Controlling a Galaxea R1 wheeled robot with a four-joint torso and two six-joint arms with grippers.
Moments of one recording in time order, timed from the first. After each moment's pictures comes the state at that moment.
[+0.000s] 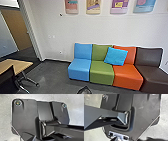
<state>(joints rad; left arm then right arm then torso) 1.46 2.98 -2.57 0.10 0.01 -0.03 -1.61 2.96 -2.61 -0.20 0.06 0.10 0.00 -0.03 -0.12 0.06</state>
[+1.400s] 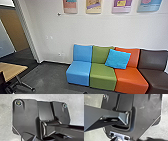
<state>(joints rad) 1.46 2.99 -2.59 0.10 0.01 -0.03 -1.61 2.97 -2.61 -0.21 0.06 0.11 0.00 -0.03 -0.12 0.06</state>
